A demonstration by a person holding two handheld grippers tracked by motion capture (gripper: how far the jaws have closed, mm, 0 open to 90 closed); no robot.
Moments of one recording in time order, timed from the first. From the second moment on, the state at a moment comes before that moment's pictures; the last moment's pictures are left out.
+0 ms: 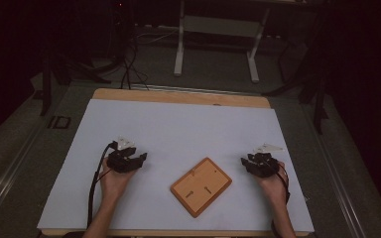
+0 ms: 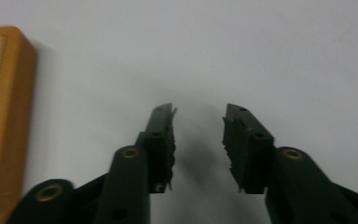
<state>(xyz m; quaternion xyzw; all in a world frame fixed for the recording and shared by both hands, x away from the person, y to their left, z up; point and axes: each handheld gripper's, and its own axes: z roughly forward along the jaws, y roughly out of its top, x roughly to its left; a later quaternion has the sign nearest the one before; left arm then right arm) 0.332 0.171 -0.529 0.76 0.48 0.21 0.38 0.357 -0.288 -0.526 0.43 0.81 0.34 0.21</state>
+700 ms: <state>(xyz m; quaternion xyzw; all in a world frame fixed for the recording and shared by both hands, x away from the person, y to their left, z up) 0.311 0.129 -0.506 0.78 0.44 0.17 0.41 0.349 -0.273 -0.520 0.40 0.82 0.35 0.21</state>
